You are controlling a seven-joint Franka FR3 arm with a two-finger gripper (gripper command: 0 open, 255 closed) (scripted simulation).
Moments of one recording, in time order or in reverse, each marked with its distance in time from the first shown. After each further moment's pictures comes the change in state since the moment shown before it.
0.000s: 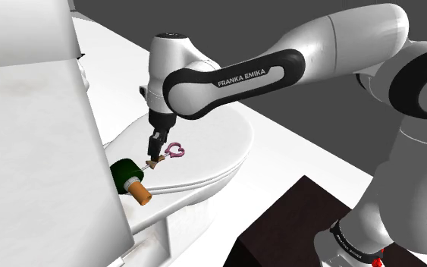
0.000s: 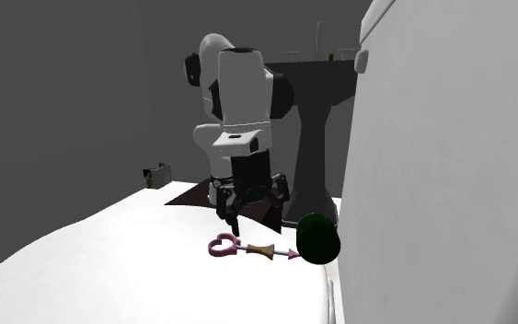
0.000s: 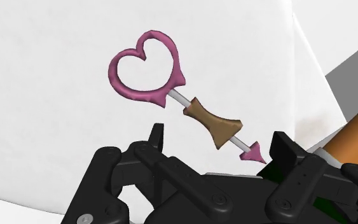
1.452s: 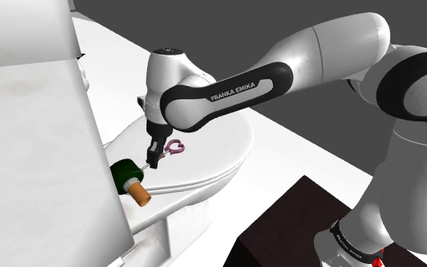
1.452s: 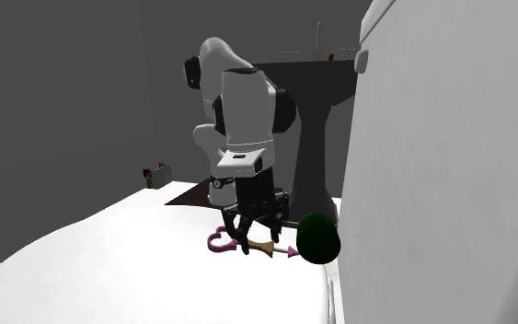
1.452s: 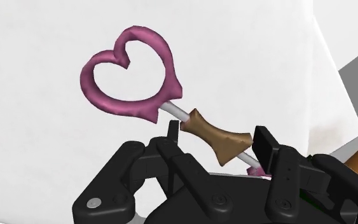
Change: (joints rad) arm 0.009 0.051 -0.001 -0.013 -0.013 0.064 0.000
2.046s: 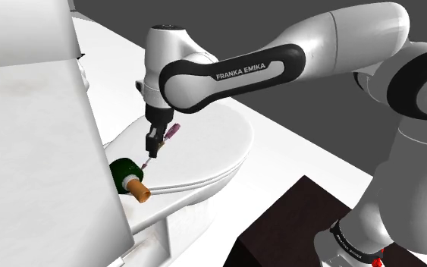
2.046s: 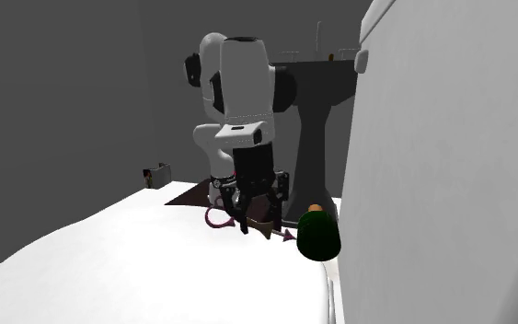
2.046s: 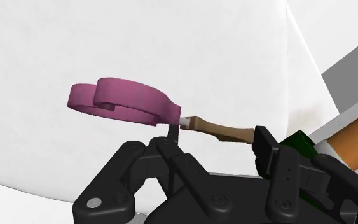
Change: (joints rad) arm -0.004 -0.041 0.004 0.066 0.011 -0.107 -0.001
